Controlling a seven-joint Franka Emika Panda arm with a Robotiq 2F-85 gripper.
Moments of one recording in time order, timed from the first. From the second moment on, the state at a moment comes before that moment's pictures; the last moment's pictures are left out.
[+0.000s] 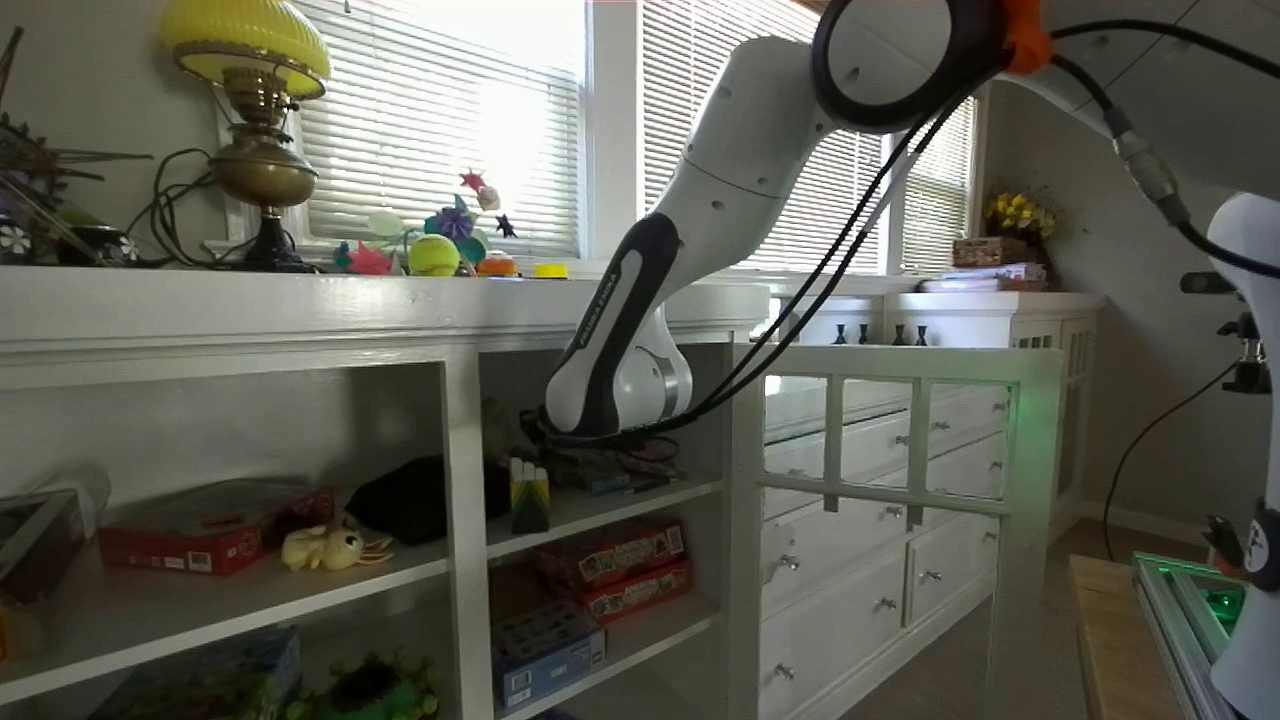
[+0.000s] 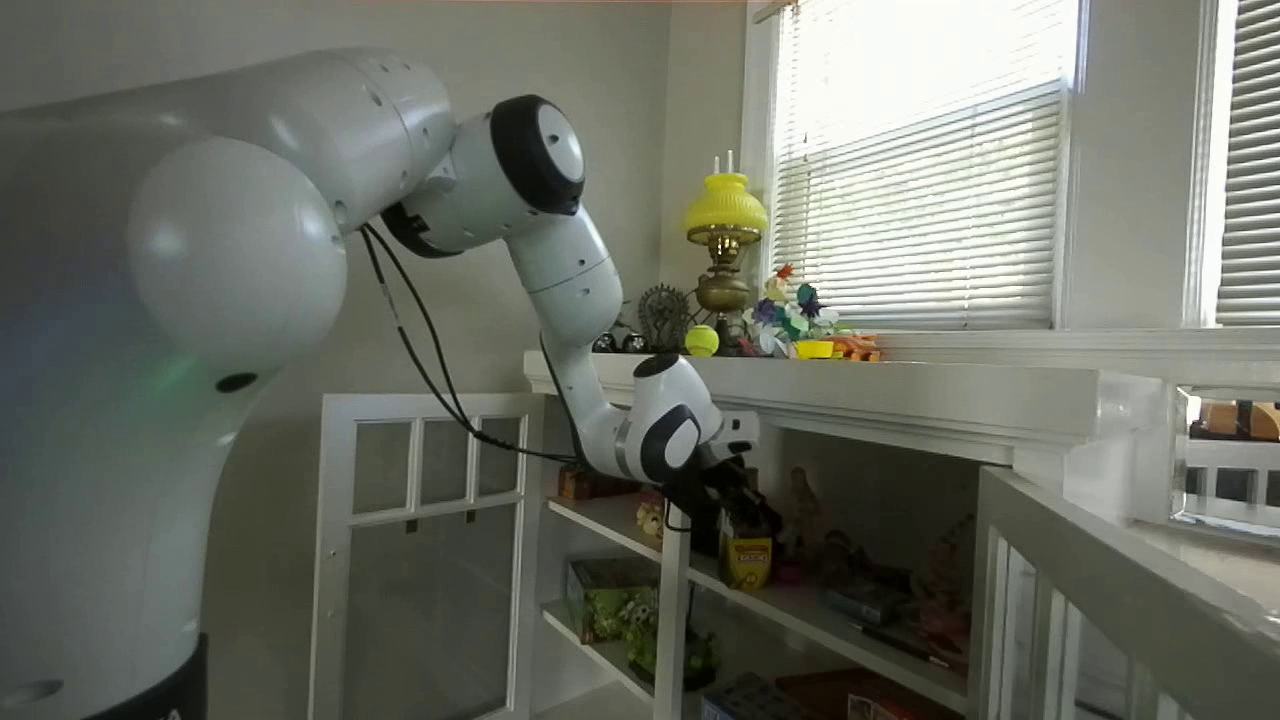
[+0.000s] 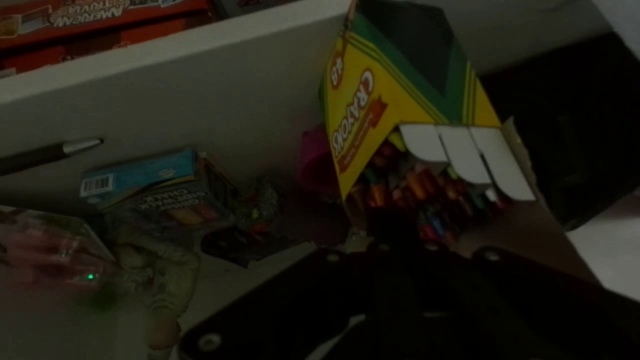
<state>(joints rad) 0.36 0.89 -0.37 -1.75 0.38 3.33 0.35</state>
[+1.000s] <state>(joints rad) 0.38 0.90 -0.40 -1.75 0.38 3.33 0.36</state>
